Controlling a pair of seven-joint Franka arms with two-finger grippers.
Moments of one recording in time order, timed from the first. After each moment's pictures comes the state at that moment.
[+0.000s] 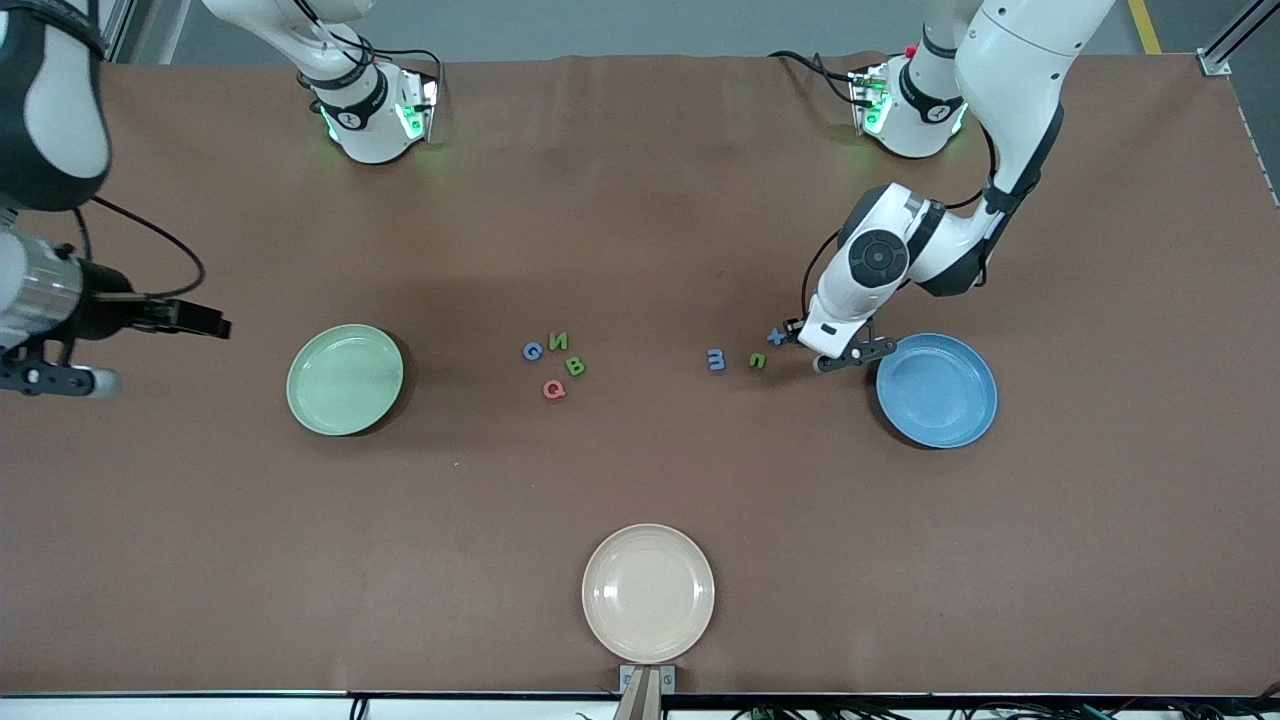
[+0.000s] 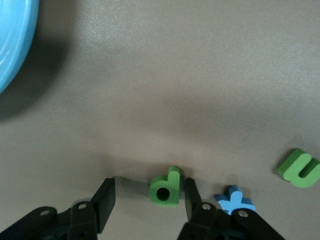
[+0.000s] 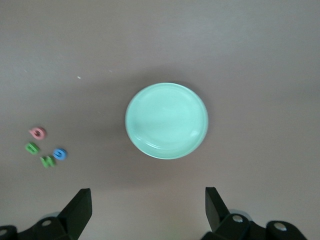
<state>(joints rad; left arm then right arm) -0.14 0.40 -0.34 -2.29 0.16 2.55 -0.86 0.08 0.21 -0.06 -1.56 0.09 1.59 0.19</state>
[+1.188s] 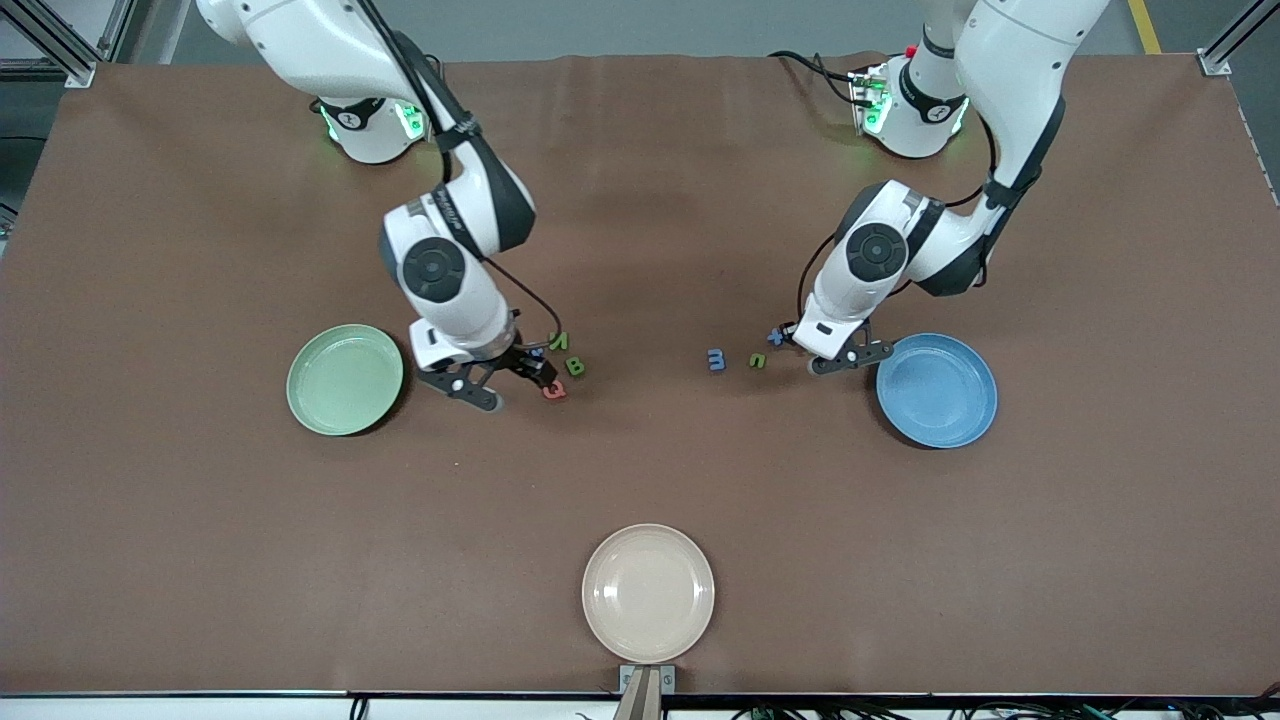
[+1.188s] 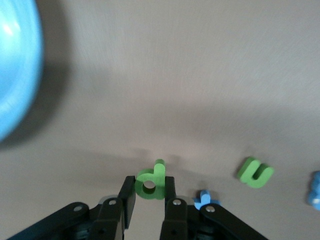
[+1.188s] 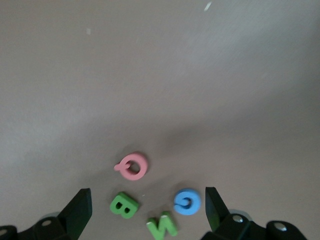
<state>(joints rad) -0.13 0.35 -0.34 -2.24 0.17 2.52 -0.78 0.62 0.48 -0.05 -1.91 0.09 2.41 0.95</state>
